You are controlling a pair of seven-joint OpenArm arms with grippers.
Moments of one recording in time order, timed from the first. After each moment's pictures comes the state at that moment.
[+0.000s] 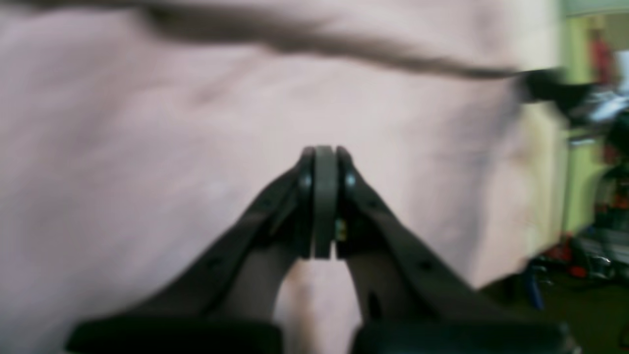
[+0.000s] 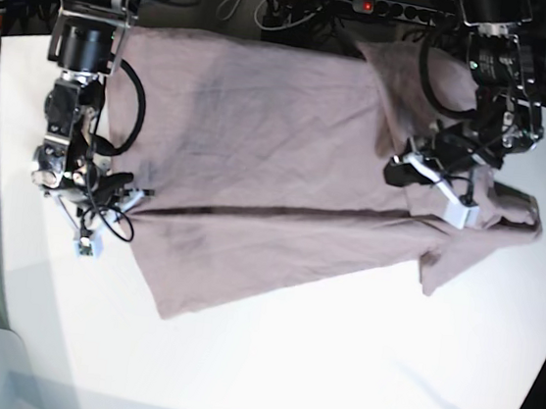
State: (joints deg) left arm 8.3 -6.1 -21.2 91.3 -43.5 -19.4 61.1; right arm 12.6 7.7 11.9 69.2 1.2 18.3 -45.6
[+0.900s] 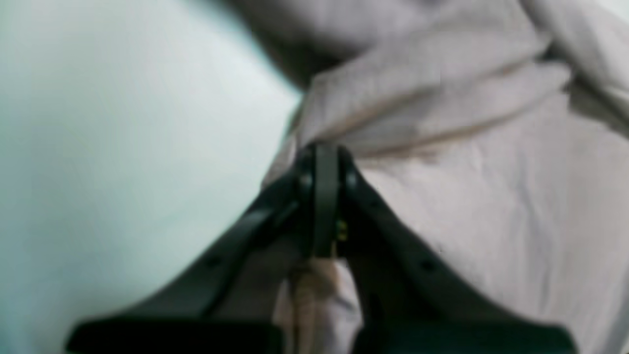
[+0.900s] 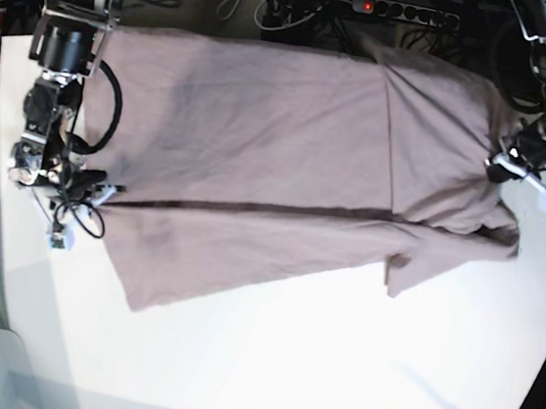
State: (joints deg) left arm 9.1 -17.8 -33.3 75.4 -36.1 -22.0 49.5; right arm 13.1 11.3 16.2 68.6 0.9 18.2 -47.6
